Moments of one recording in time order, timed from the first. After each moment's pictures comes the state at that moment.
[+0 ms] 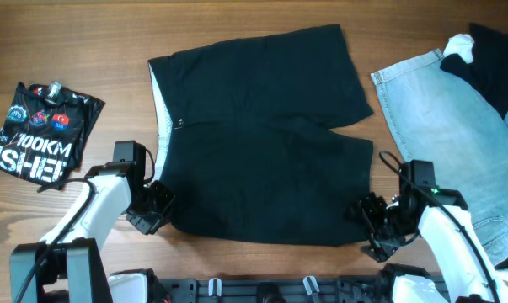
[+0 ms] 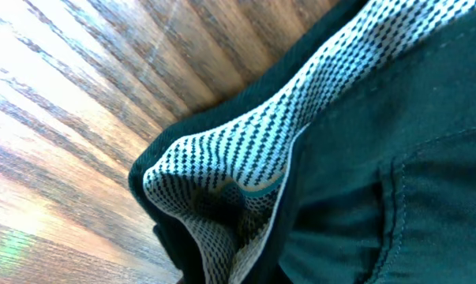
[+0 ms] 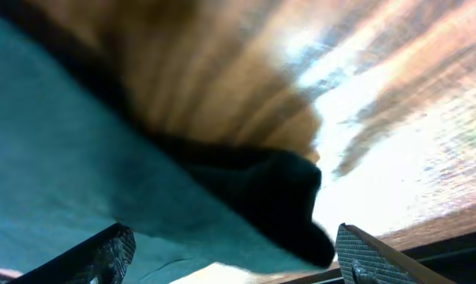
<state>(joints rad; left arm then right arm) 0.06 1.45 0.60 -0.83 0.24 -0.82 -0.14 1.17 0.46 -0.95 -0.42 0.90</state>
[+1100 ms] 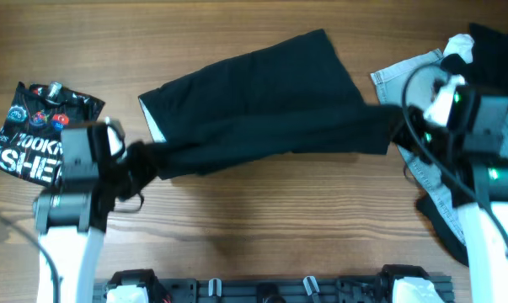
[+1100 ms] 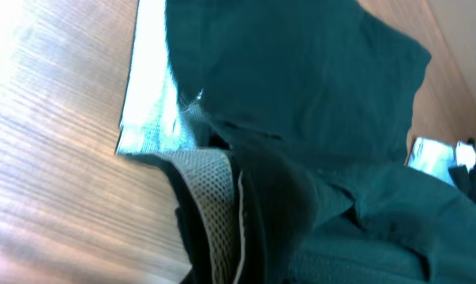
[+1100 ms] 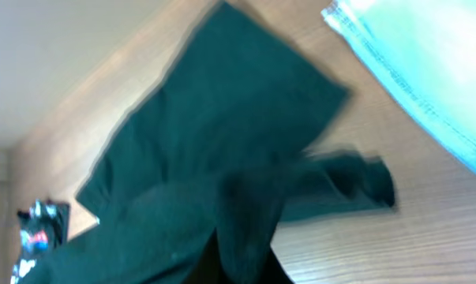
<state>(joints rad) 0.05 0.96 0.94 -1.00 0.28 -0.67 -0.07 1.10 1.13 -0.84 -0.28 0.51</state>
